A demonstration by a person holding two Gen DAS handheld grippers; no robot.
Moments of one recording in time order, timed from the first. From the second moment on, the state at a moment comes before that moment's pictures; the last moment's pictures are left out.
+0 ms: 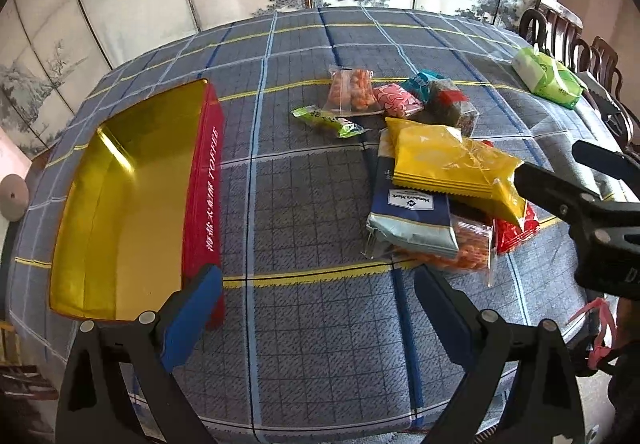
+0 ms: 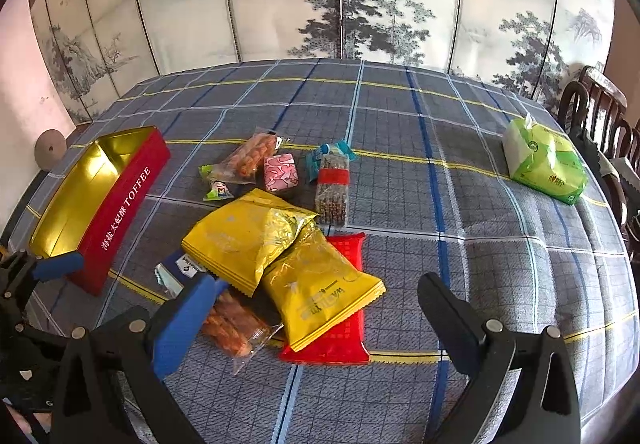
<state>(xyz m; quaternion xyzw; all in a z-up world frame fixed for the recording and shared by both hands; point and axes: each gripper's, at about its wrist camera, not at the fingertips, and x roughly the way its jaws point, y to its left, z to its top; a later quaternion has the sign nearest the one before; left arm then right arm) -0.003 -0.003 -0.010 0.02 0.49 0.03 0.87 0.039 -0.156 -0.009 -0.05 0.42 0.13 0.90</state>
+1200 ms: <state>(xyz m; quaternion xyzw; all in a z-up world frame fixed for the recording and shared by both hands) -0.007 -0.002 -0.002 0.02 0.49 0.03 0.87 0.036 -0.160 -0.006 -0.03 0.42 0.14 0.90</state>
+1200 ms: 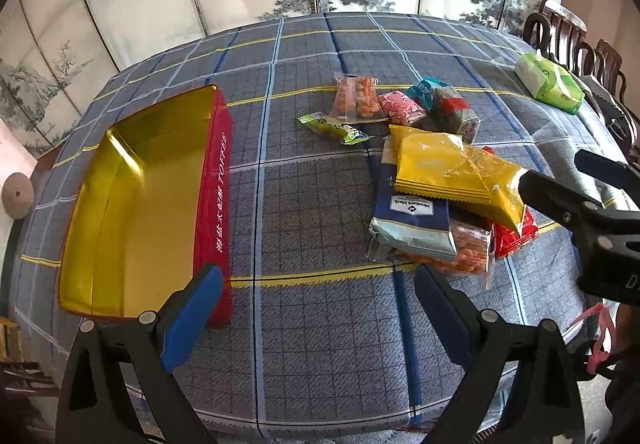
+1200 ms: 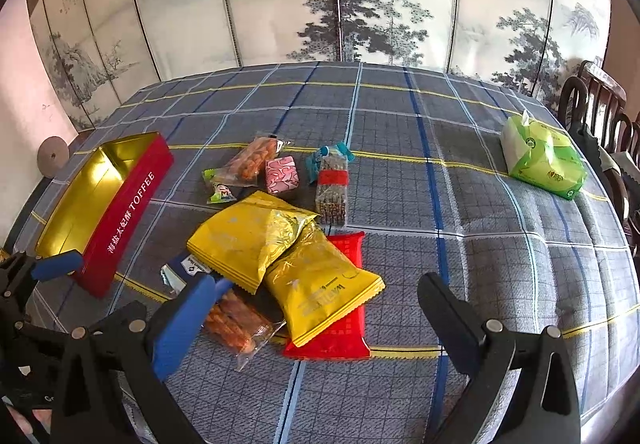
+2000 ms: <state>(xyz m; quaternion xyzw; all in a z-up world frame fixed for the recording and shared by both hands) -0.002 -0.002 -0.002 0.02 0.48 0.02 0.88 0.058 -0.160 -0.010 -0.06 0.41 0.14 0.90</state>
